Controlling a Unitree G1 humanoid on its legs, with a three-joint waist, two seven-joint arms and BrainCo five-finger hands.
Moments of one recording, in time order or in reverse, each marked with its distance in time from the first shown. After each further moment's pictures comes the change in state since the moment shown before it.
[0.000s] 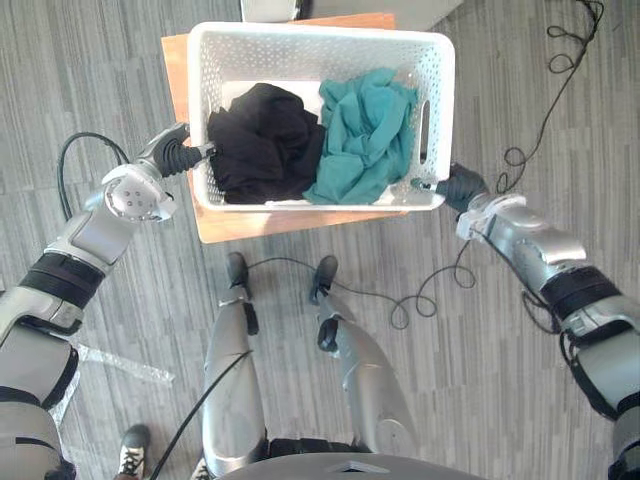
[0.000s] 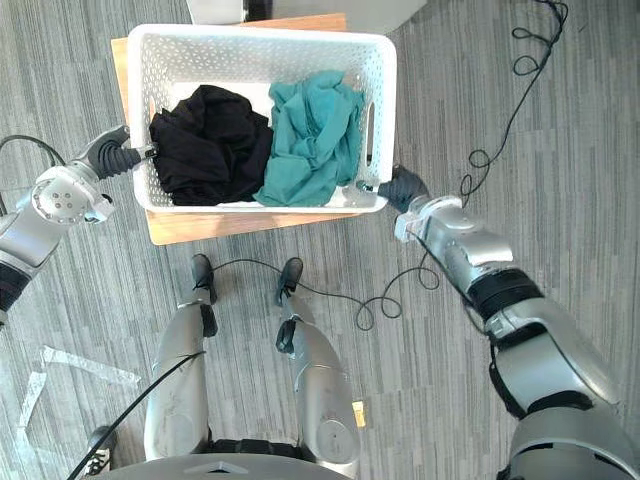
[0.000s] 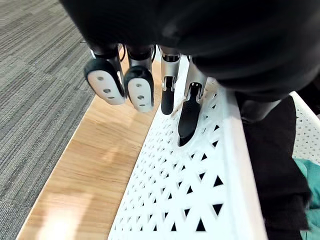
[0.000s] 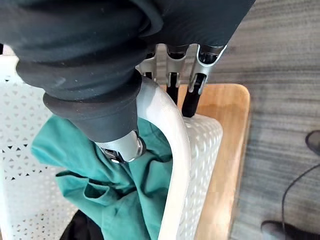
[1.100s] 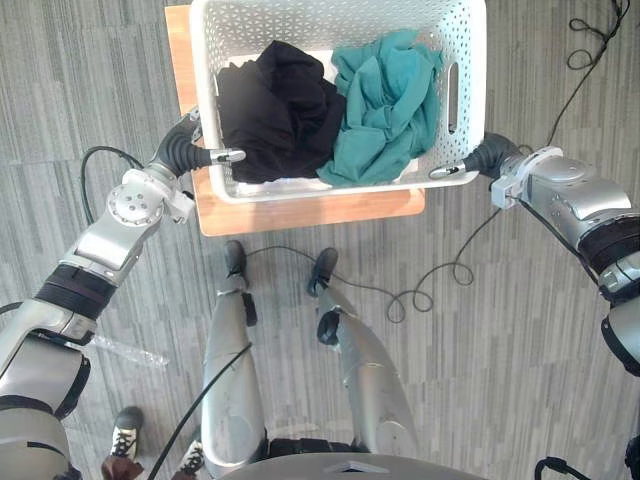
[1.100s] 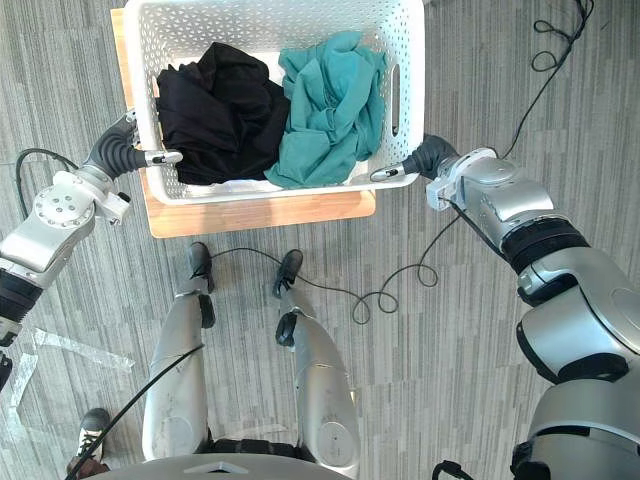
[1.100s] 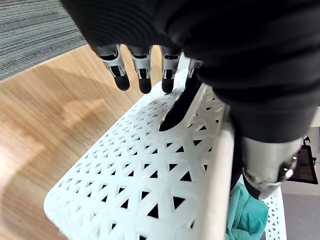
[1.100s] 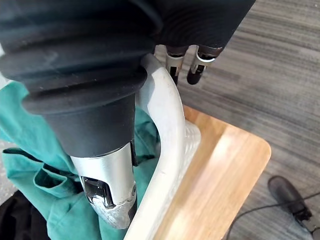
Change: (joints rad) left arm 0.008 -0.020 -0.011 -0.084 -0.387 -0.081 0.039; right arm -0.354 -0.163 0.308 0.208 -0.049 0.022 0.182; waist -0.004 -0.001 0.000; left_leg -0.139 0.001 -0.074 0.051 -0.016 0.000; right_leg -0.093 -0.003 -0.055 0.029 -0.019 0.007
